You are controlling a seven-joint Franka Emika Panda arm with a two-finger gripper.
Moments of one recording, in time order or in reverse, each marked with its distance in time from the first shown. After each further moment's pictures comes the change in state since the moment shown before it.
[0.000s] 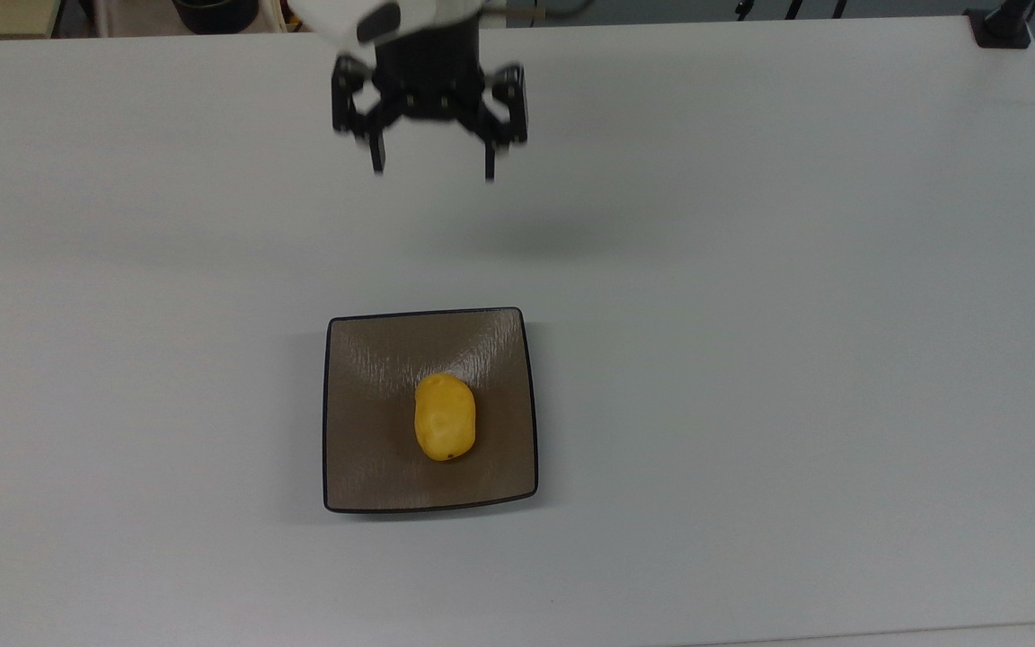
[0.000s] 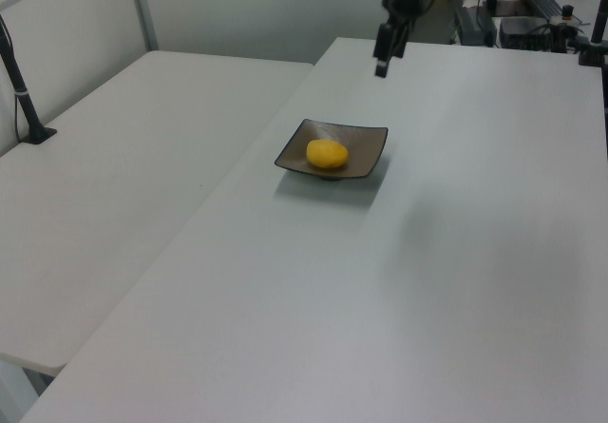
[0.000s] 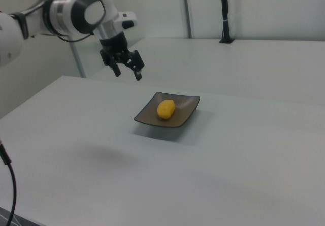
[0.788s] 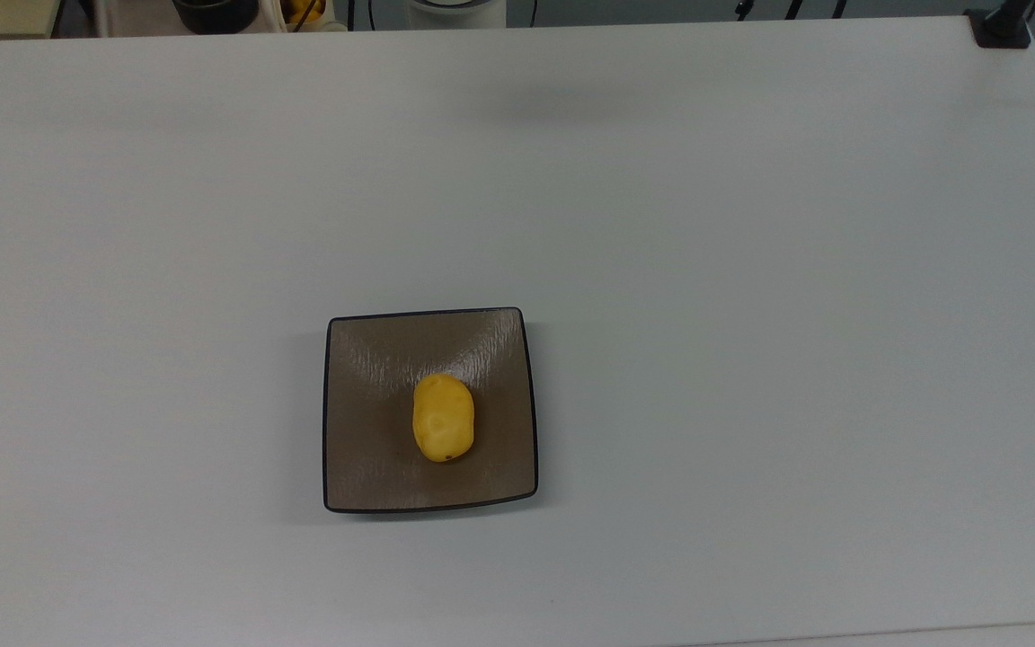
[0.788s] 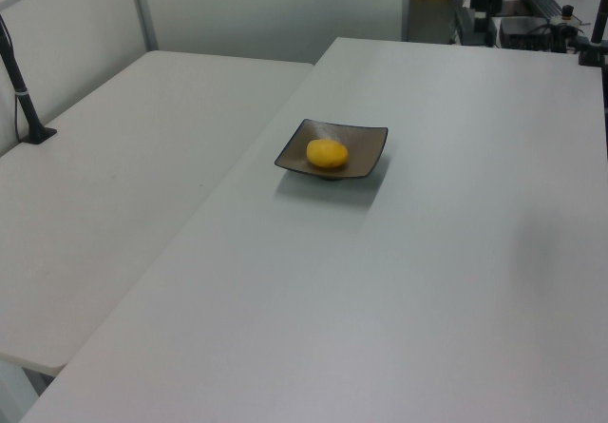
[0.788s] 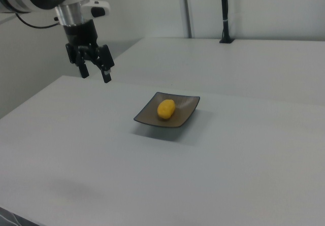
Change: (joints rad) arm 0.039 -0.265 -0.046 -0.096 0.014 -0.355 0.000
